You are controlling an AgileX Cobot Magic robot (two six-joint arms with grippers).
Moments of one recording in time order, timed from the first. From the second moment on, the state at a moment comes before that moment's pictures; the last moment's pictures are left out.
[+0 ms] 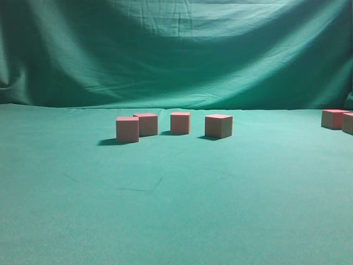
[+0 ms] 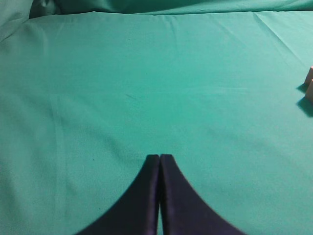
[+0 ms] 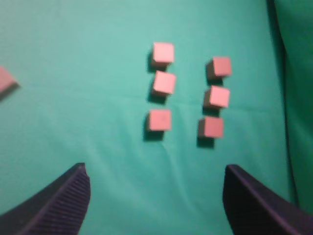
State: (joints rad) left arm 0.00 -0.01 0.02 0.02 0.35 0.01; right arm 0.46 1.32 -1.32 -0.42 1.26 0.38
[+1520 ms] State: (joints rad) left arm 0.00 -0.01 0.02 0.02 0.35 0.01; right arm 0.11 1.92 -1.27 -0.21 0.87 0.24
